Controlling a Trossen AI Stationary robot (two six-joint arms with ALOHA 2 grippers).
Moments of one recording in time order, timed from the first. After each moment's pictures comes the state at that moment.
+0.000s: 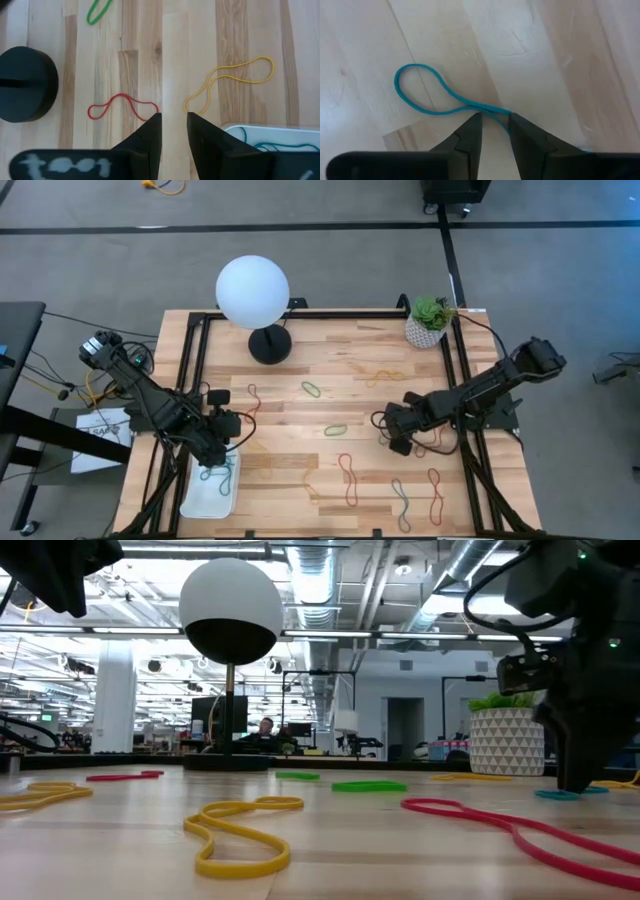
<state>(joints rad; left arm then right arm) -0.68 1.18 1.01 -1.15 -0.43 -0.59 0.33 1.42 0.57 -0.52 0.12 0.66</state>
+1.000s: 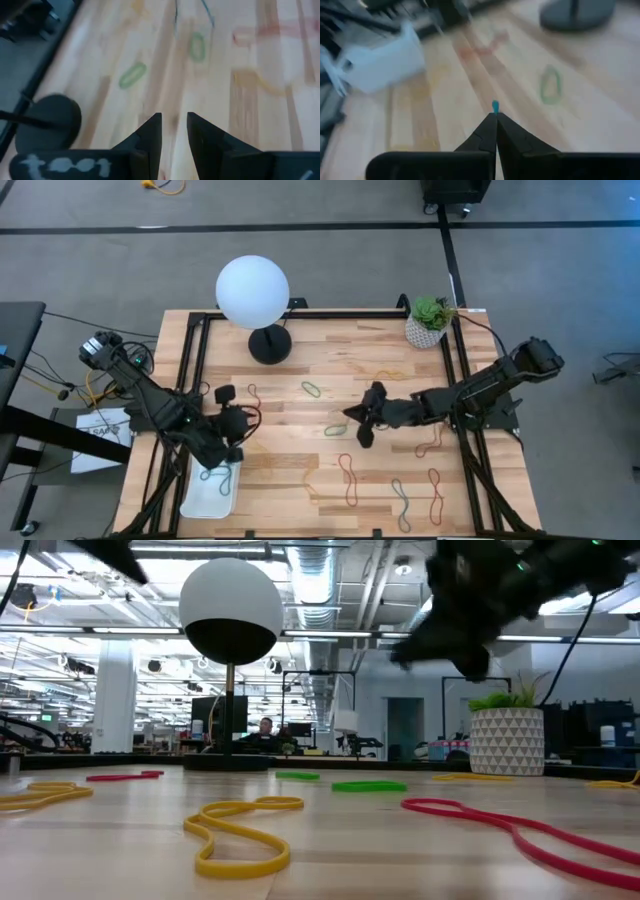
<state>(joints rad) -0.67 1.18 1.01 -0.91 -0.72 -0.60 0.31 1.42 0.64 0.29 0.42 0.50</state>
